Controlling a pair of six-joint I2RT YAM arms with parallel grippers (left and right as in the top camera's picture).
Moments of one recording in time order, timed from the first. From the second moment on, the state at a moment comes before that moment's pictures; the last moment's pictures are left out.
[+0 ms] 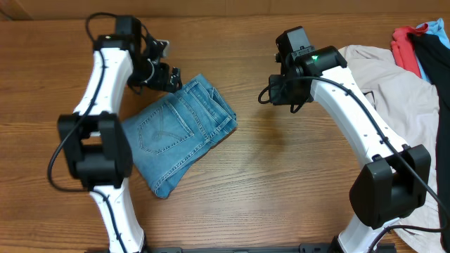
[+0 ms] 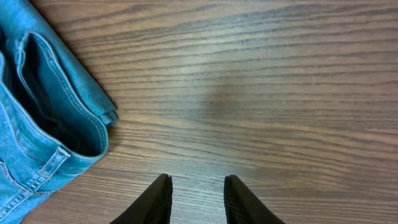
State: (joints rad) left arm 0.00 2.20 1.87 -1.02 0.31 0.23; right arm 0.33 1.88 1.66 -1.10 -0.03 0.30
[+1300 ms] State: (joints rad) left arm 0.57 2.29 1.92 -1.14 0.05 -0.08; right arm 0.33 1.88 1.66 -1.14 -0.03 0.30
